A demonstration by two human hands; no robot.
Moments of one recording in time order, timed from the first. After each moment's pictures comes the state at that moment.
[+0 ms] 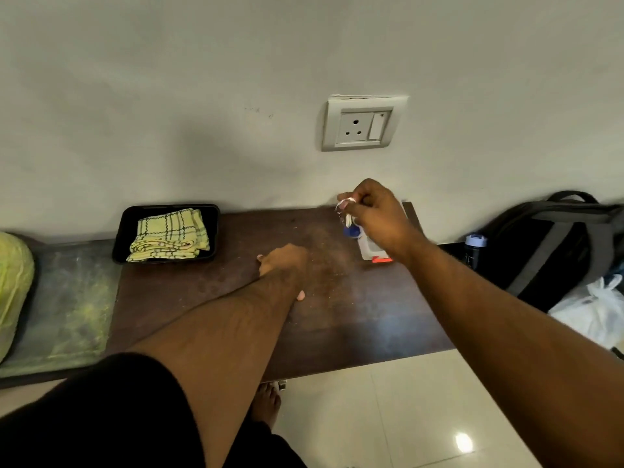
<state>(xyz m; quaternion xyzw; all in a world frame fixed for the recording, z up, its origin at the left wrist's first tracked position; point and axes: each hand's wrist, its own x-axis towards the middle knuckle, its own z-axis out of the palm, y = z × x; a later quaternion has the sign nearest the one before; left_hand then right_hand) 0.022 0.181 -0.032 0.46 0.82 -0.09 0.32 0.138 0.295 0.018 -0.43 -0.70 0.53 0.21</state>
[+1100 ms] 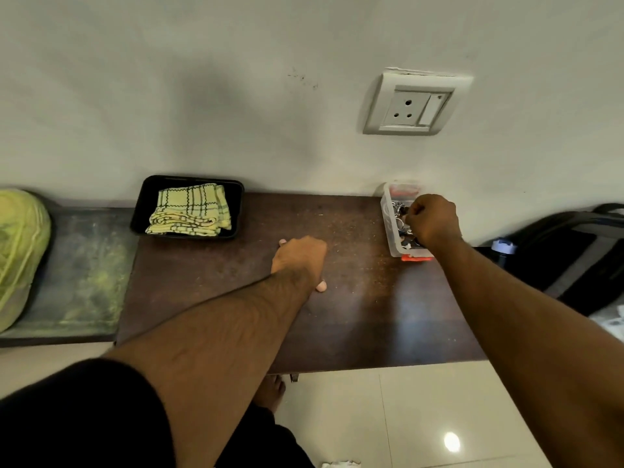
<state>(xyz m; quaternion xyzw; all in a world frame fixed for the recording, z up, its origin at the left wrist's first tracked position) 0.009 0.171 -0.053 0.46 0.82 -0.05 0.33 0.154 0.351 -0.046 -0.58 -0.78 0.21 0.08</state>
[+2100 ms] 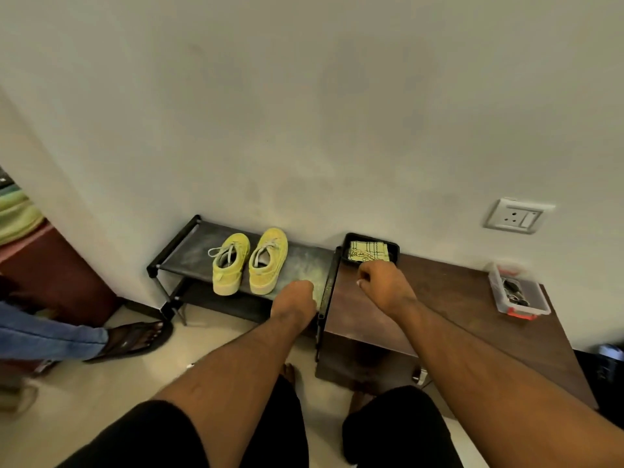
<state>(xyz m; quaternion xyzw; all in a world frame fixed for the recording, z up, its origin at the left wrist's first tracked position) -0.076 -0.201 0.059 0.29 0.93 0.14 0.18 0.020 -0.041 0.098 -0.23 -0.95 0.21 0.04</state>
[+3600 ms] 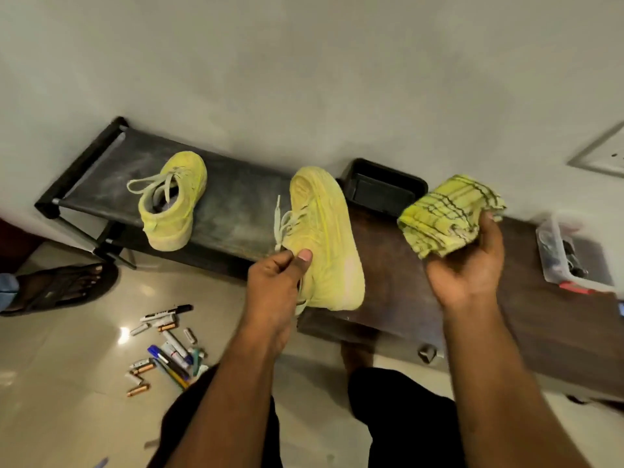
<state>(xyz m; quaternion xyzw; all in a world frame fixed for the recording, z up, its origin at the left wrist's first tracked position) -0.102 -0.172 -0.029 -0.03 0.59 0.74 0.32 -0.004 0.038 0.003 -0.27 -0.24 0.86 0.35</state>
